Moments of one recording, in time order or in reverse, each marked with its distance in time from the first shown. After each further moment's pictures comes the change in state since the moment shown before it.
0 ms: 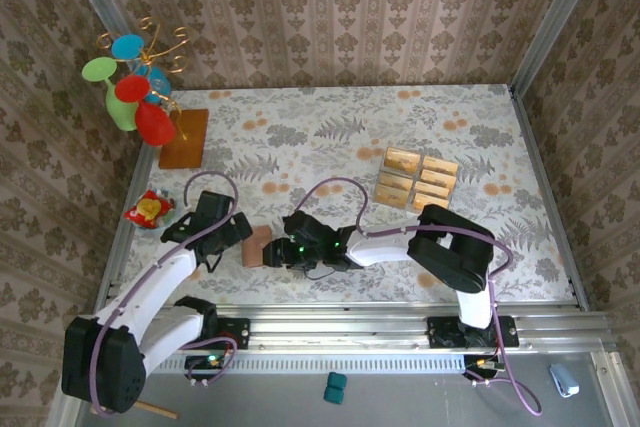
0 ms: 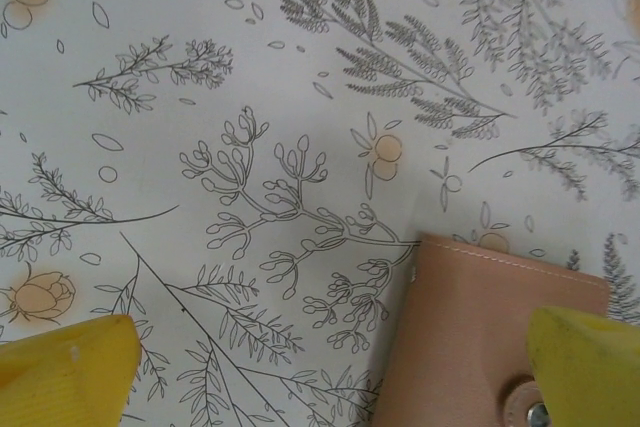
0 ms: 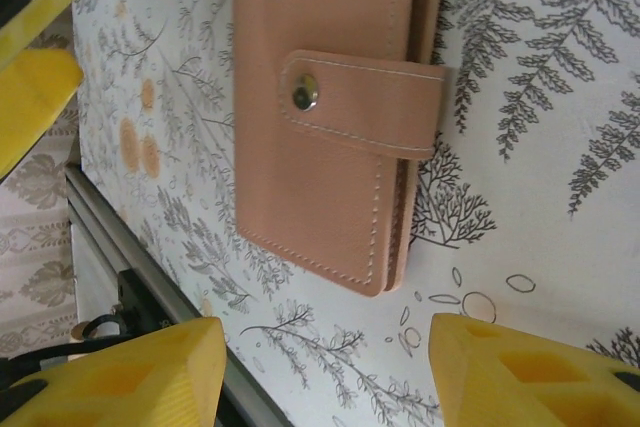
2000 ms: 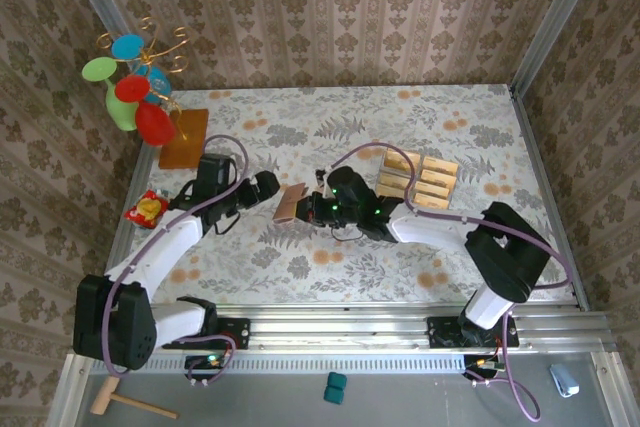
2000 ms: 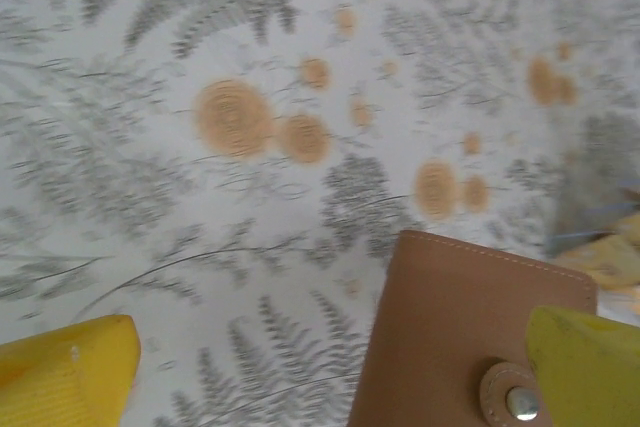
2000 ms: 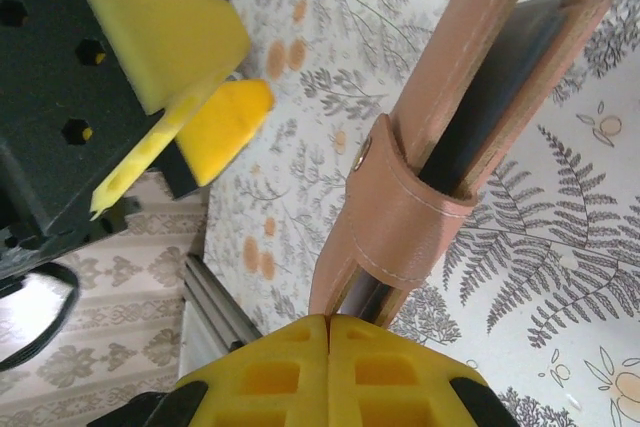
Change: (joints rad) left arm 0.040 0.222 0.193 0.357 0.484 0.055; right arm -0.252 -0.292 -0.085 -0.002 -0.105 -0.078
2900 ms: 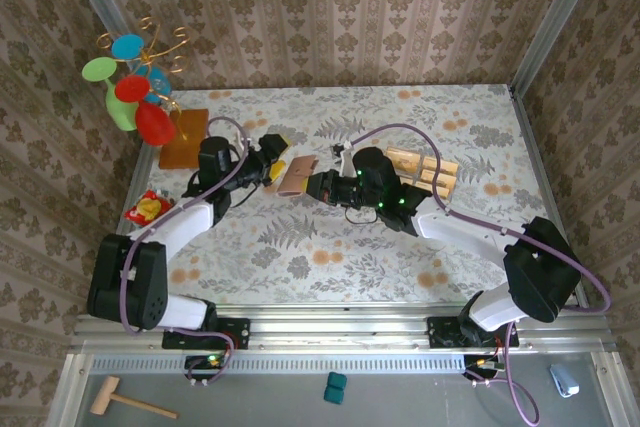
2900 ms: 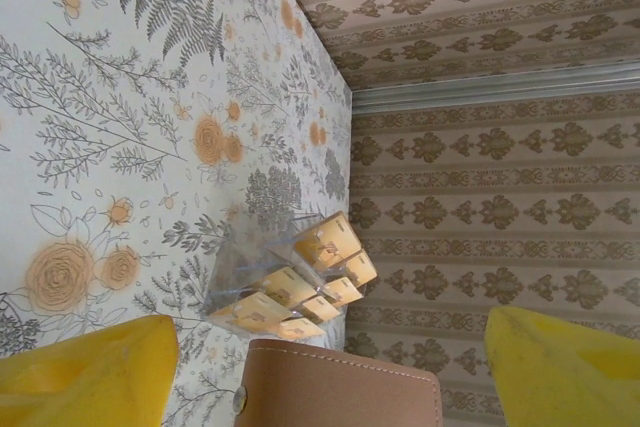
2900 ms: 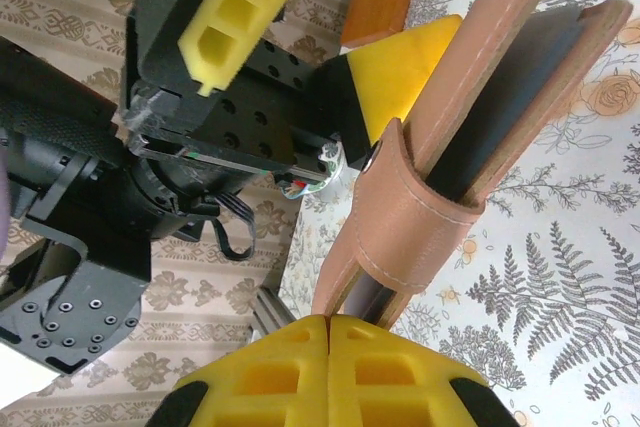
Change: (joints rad) left arm 0.004 0.206 -0.012 0.702 0.357 -0.564; right arm -0.083 -0.156 0.012 0.005 -0.049 -0.029
